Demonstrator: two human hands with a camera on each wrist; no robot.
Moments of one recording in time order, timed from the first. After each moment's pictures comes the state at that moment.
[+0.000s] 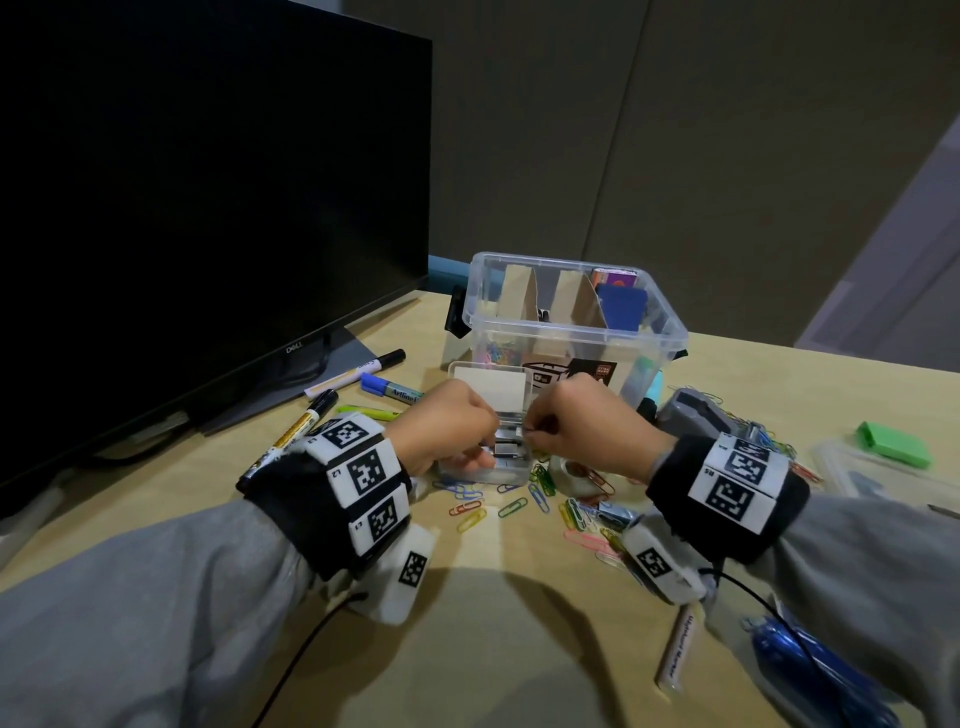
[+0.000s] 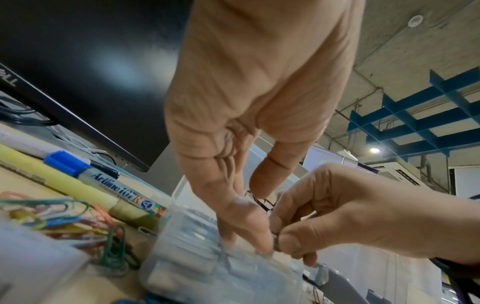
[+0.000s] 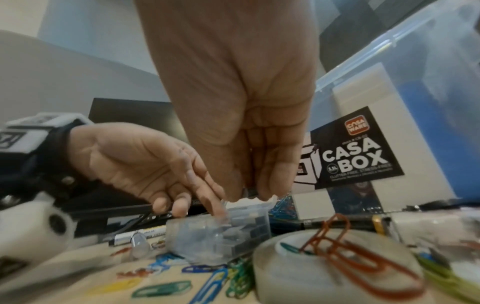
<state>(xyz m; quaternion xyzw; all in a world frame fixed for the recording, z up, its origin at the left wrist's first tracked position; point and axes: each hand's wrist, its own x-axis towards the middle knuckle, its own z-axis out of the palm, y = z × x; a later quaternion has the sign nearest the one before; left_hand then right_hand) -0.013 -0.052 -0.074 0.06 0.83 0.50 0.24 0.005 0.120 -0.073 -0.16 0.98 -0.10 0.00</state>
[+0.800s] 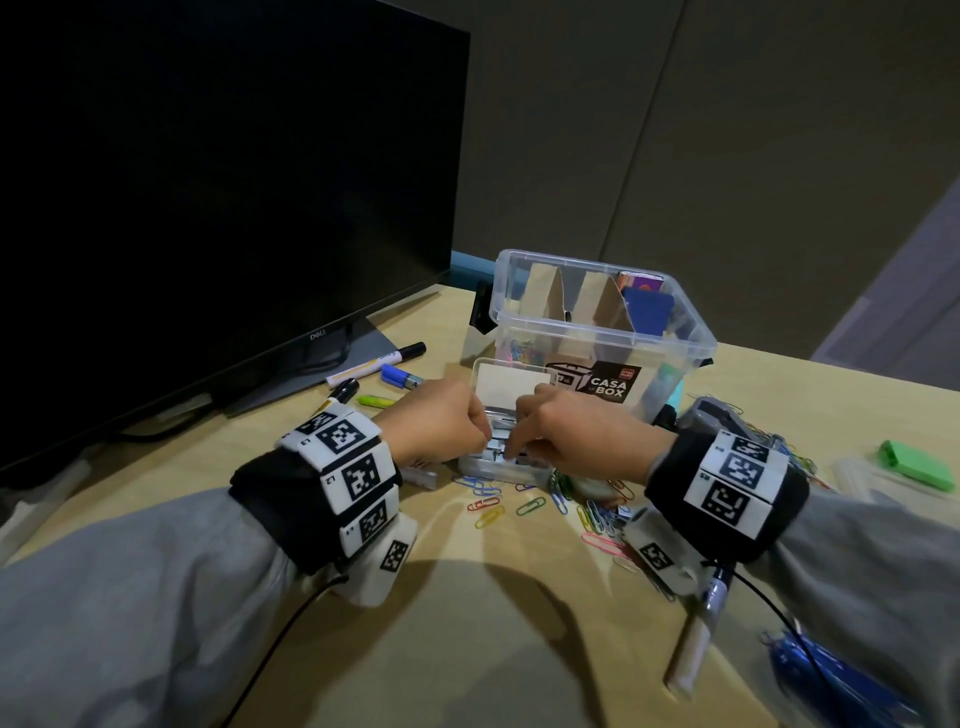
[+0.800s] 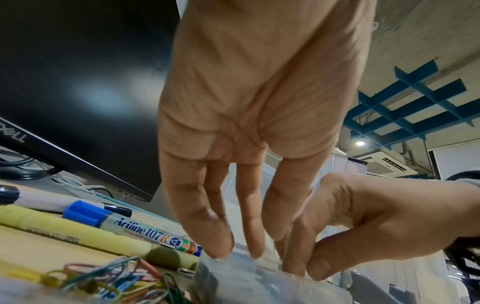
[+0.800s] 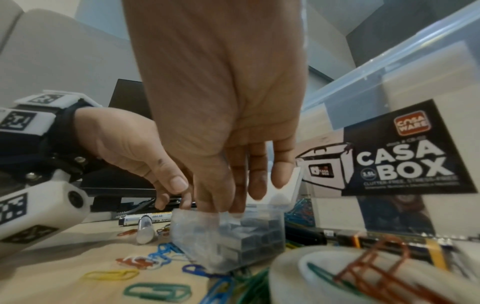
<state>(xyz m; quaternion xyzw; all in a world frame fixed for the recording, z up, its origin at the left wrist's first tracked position) -0.014 -0.084 -0.071 0.17 0.93 0.29 0.15 0.002 0.098 -0.068 -0.31 0.95 0.03 0.07</state>
